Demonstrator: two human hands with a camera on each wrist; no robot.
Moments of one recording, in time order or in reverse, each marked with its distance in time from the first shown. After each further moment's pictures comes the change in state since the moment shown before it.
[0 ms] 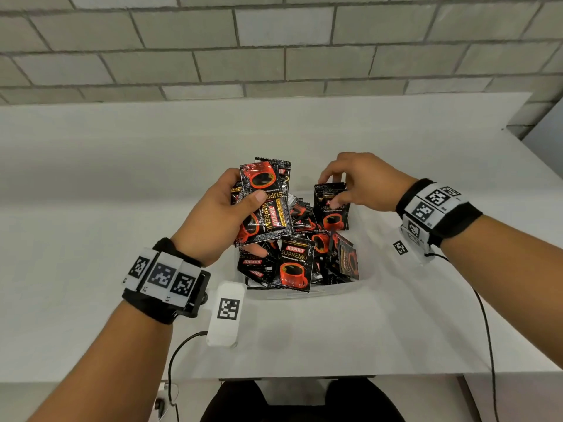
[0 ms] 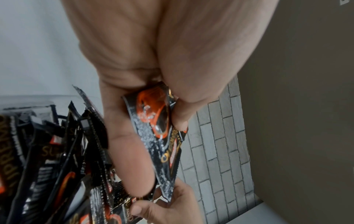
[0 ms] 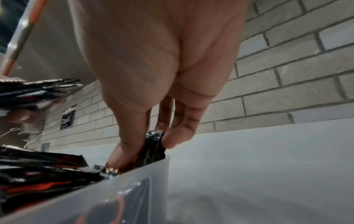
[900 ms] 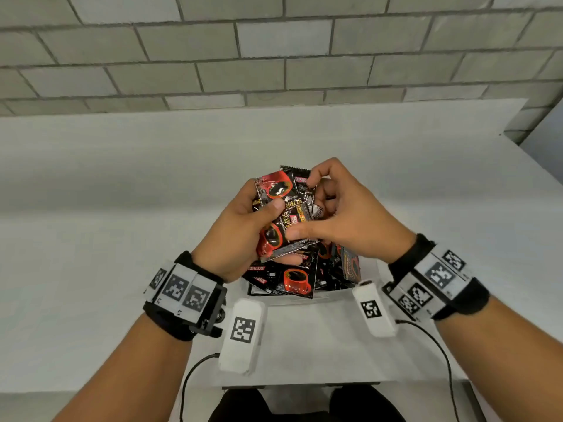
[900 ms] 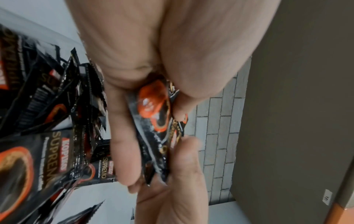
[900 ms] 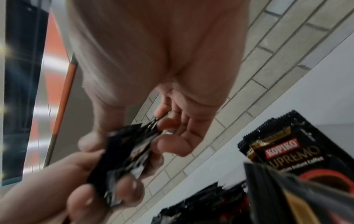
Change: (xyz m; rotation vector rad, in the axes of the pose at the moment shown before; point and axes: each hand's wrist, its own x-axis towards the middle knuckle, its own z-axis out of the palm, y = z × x) left_hand -0.010 0.005 0.029 -0.261 -0.080 -0.063; right_hand -0.057 -0.092 0.016 0.770 0.181 -0.001
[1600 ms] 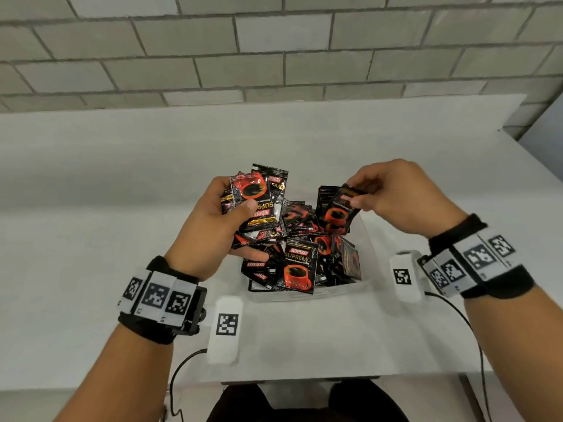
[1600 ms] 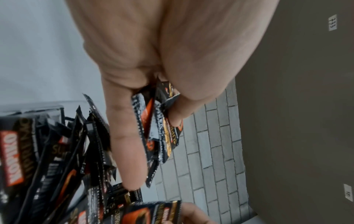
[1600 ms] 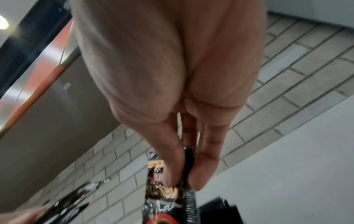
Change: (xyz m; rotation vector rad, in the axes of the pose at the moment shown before) left_hand -0.008 0.001 -0.036 0.210 0.176 0.095; right_hand 0.001 0.019 -0.058 -0.467 0.144 0.148
